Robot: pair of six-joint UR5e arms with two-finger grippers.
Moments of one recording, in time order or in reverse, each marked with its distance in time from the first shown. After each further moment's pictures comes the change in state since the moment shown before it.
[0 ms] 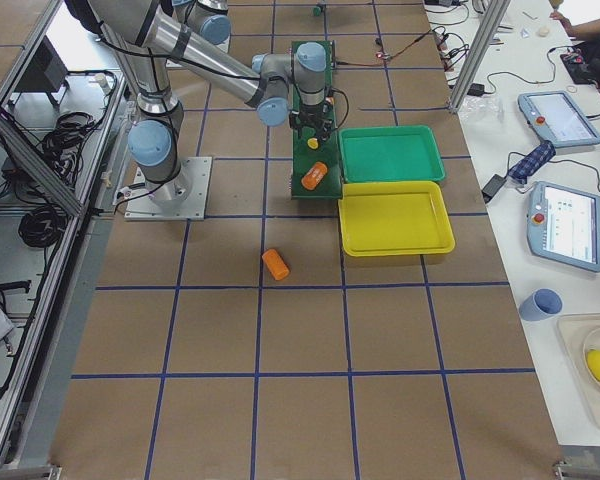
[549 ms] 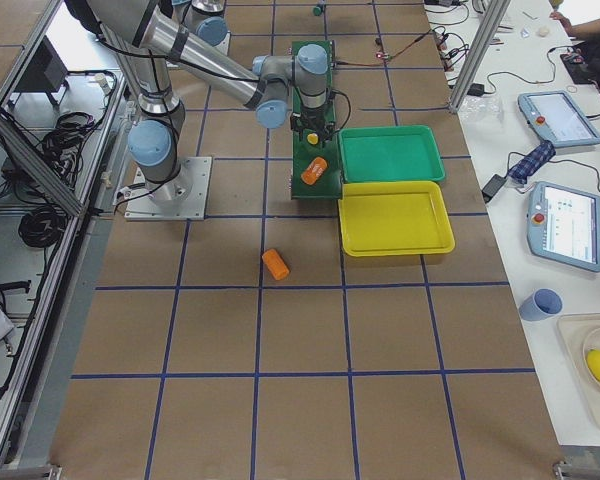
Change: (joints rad) left arm -0.087 0.142 -0.055 -0.045 -0.073 -0.286; right arm -0.030 -0.009 0.000 0.000 0.008 -0.033
